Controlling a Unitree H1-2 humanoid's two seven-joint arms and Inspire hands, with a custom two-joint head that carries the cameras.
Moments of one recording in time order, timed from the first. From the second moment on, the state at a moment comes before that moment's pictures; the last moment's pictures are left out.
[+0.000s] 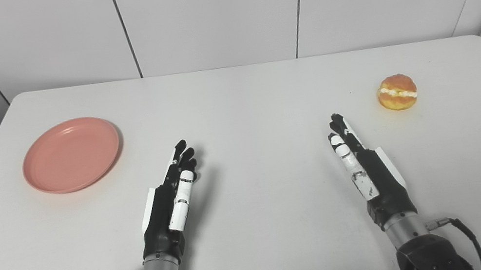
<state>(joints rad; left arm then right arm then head) 0.09 -0.02 -0.08 -0.30 0.07 0.20 -0.03 -0.02 0.01 0.16 -0.30 -0.14 0.29 0.08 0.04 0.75</state>
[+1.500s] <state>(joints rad) 0.09 -0.02 -0.11 -0.28 0.11 0.21 -0.02 -0.02 0.00 0.15 -0.29 -0.15 0.30 0.08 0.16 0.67</state>
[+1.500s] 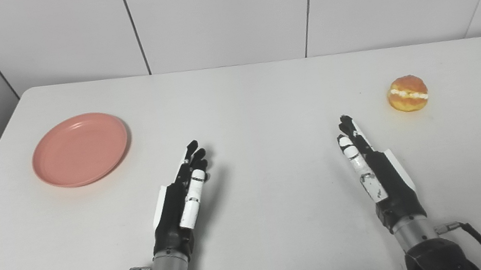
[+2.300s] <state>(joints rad) 0.09 -0.08 -0.19 -0.17 0.23 0.10 0.11 0.00 -0.07 0.10 -0.17 -0.02 0.11 0.13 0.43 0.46</state>
